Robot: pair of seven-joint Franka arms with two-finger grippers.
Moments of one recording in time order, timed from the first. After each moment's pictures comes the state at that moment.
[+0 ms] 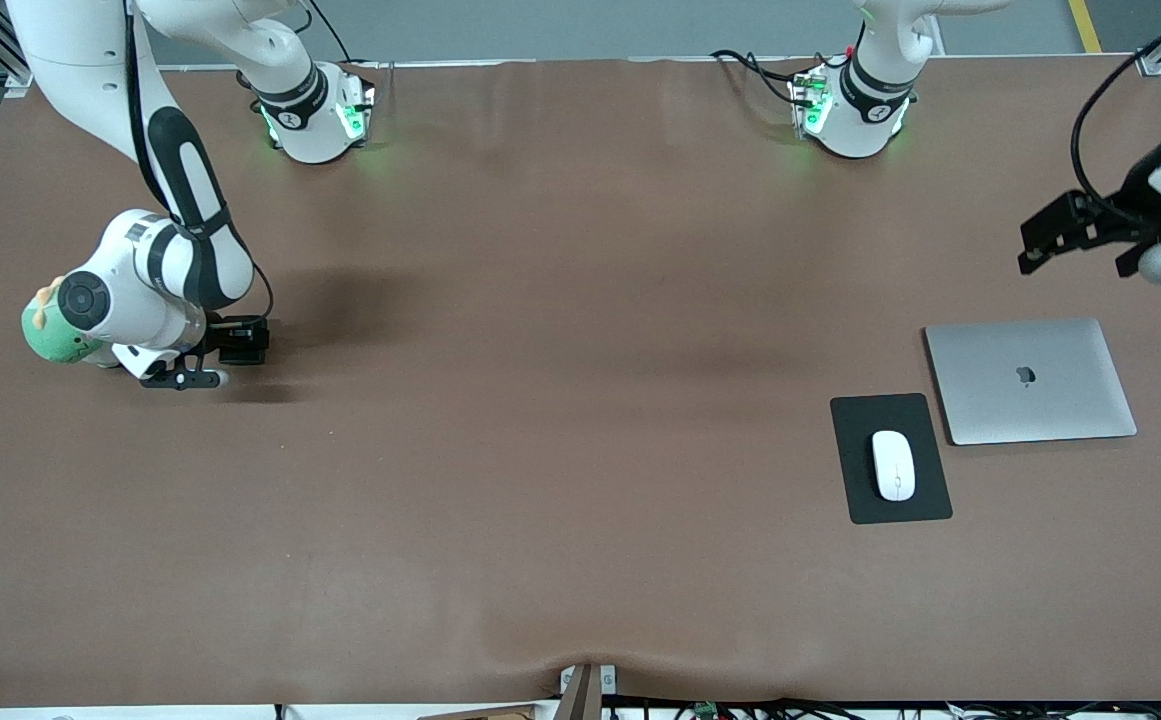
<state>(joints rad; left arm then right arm) -0.02 0.01 -0.09 -1.48 0.01 1.51 -0.04 0.44 0.40 -0.55 -2.33 0.29 2.43 -0.33</state>
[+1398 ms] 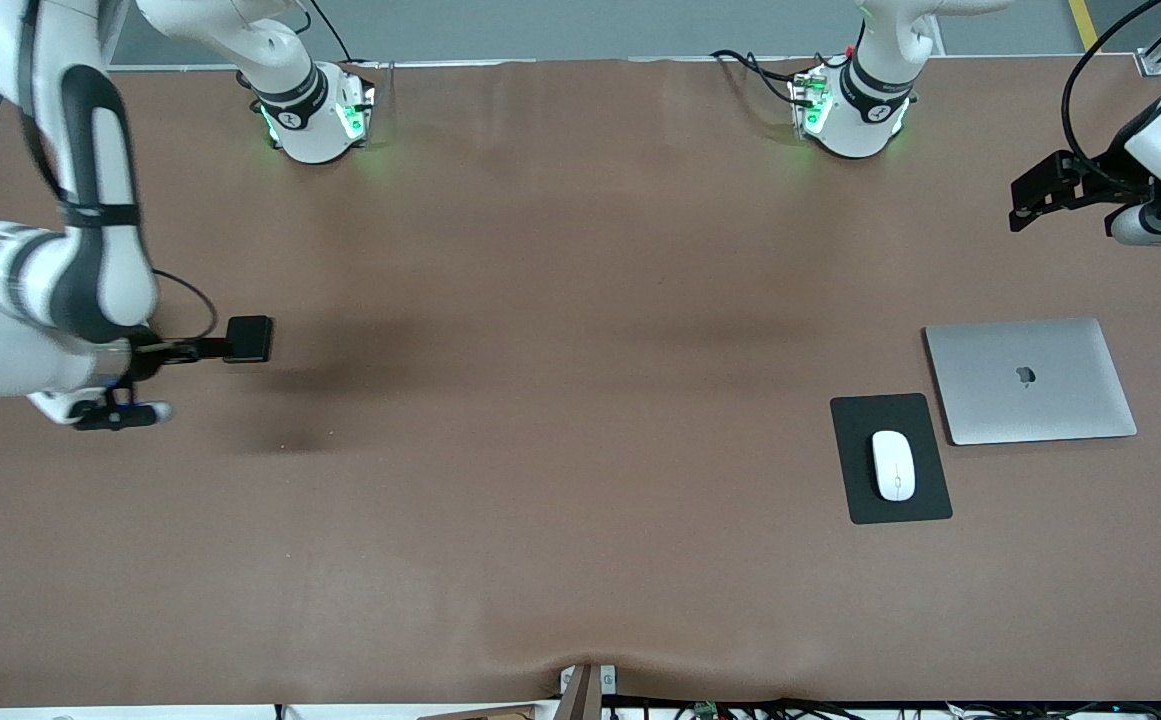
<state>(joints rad) -0.04 -0.04 -0.07 -1.54 0.01 1.45 -0.02 0.37 0.39 -0.57 -1.74 0.29 1.67 -0.33</state>
